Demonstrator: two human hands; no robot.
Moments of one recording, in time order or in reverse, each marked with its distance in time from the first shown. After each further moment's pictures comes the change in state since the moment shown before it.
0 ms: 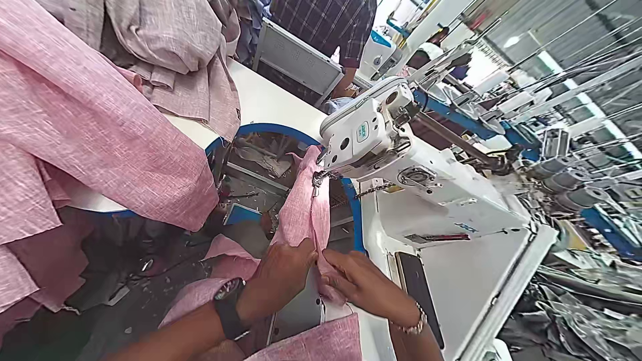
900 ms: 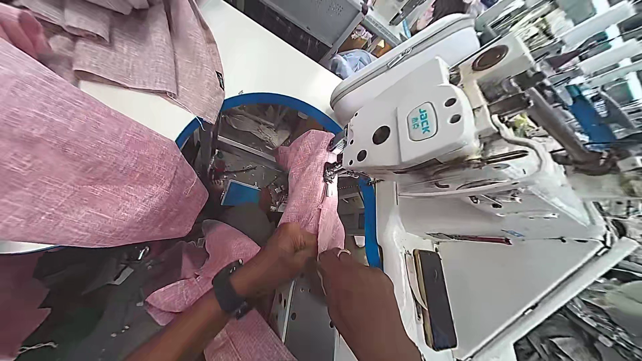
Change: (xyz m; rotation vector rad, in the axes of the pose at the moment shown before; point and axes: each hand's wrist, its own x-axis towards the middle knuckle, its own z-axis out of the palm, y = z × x) left_hand 0.041 -0.060 0.005 -0.831 -0.290 -0.170; right_hand 0.043 -0.048 0.033 -0.602 0.463 0.277
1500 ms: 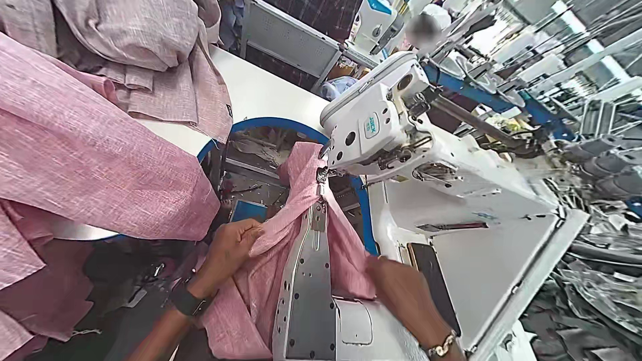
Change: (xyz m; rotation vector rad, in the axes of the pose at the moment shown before) left_hand -0.073 -0.006 -0.043 0.543 0.356 -0.027; right_hand -0.062 0.071 0.003 -0.015 -0.295 0.269
